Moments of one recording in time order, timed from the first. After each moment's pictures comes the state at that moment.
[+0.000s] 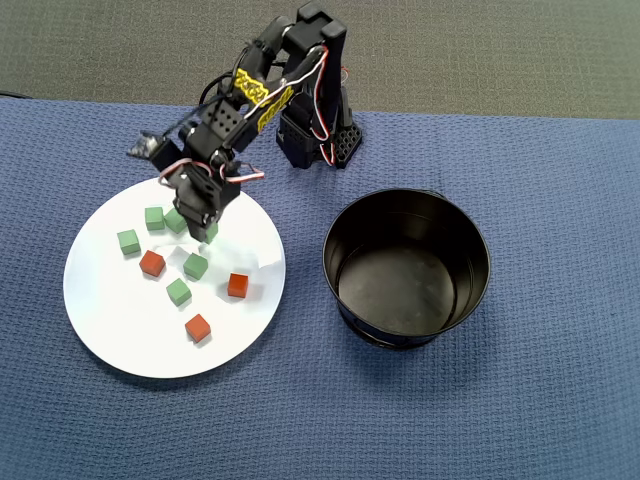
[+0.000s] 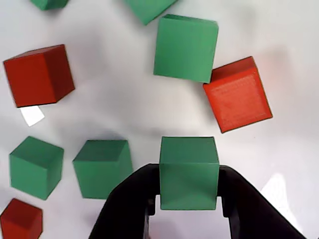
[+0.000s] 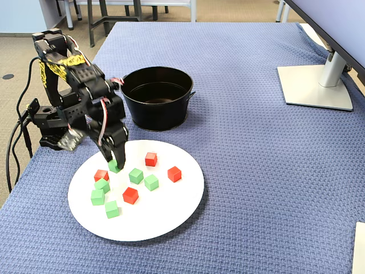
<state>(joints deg) 42.9 97.9 114.9 60.6 -16.0</state>
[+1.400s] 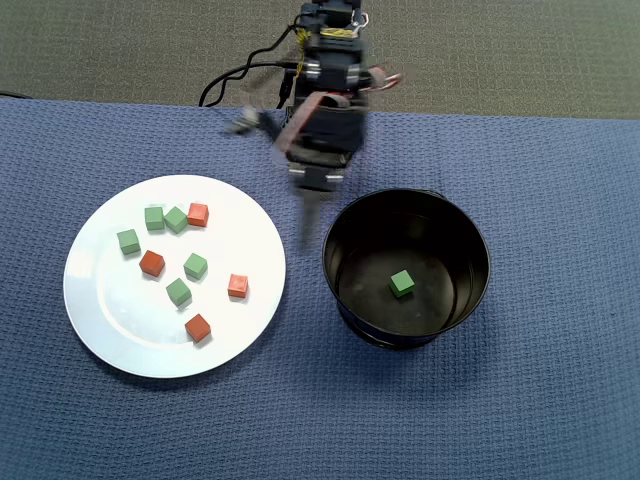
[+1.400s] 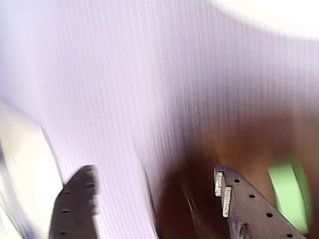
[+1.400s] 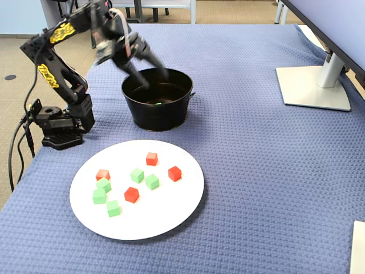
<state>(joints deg) 12.7 120.1 95.6 77.0 -3.3</state>
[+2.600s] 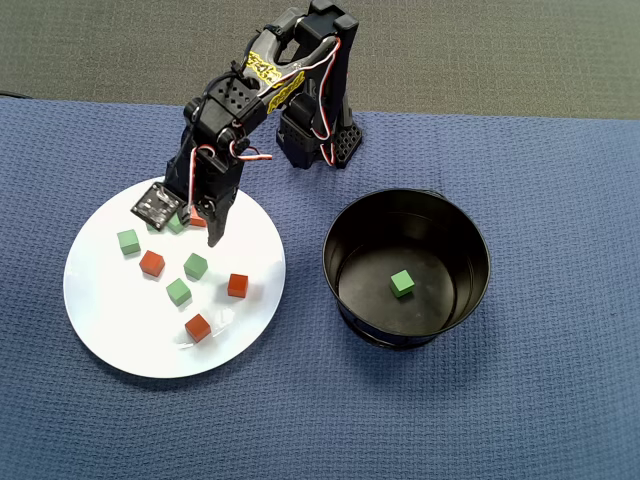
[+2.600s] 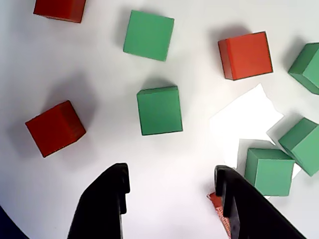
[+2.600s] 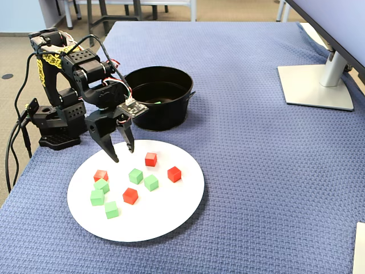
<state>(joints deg) 41.5 102.8 111.9 57.9 -102.4</state>
